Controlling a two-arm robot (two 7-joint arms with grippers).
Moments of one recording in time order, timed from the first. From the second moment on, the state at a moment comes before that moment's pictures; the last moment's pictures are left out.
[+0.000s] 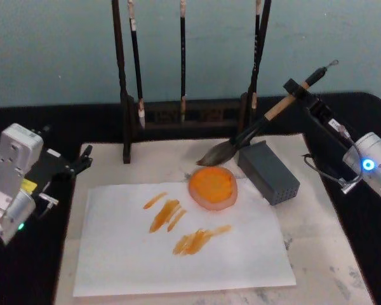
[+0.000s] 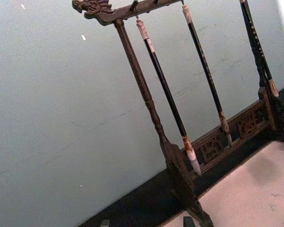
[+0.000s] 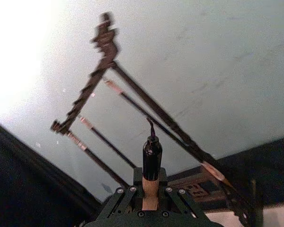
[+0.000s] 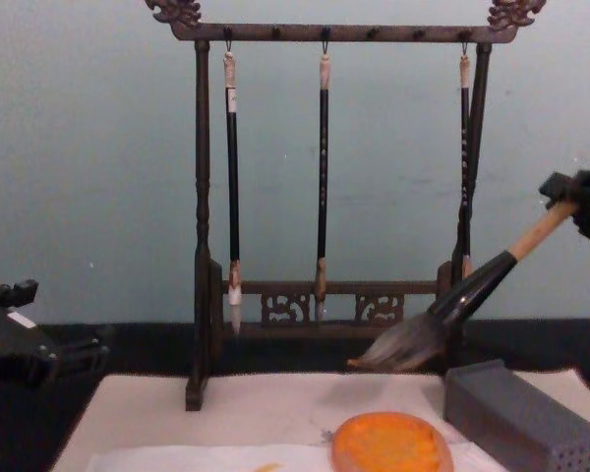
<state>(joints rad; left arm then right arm) -0.20 0.60 0.45 -1.41 -0.25 -0.12 0.03 0.30 0.44 -0.29 -1.36 1.29 0.18 0.38</state>
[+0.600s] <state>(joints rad) -0.20 0.60 0.45 -1.41 -0.25 -0.12 0.03 0.33 0.40 -0.31 -1.20 1.43 0.23 0.40</state>
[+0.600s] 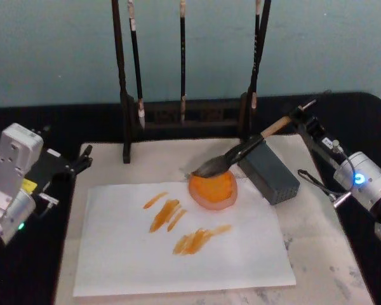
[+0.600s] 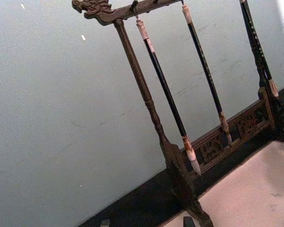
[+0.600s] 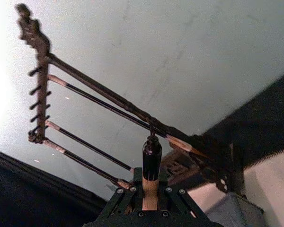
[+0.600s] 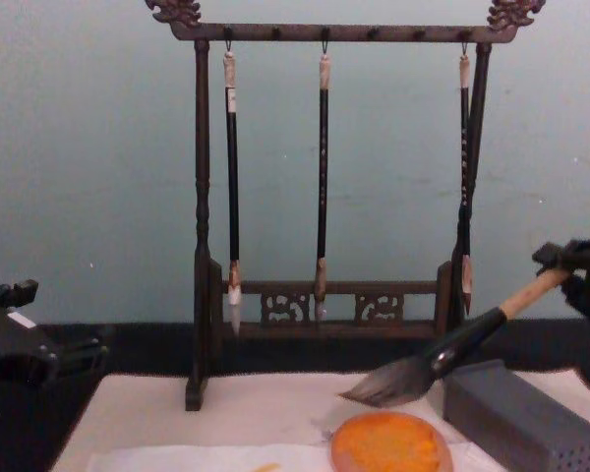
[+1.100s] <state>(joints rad) -0.20 0.60 0.45 -1.41 -0.25 -0.12 0.03 0.37 0.38 -0.35 -1.08 1.49 0.25 0.40</state>
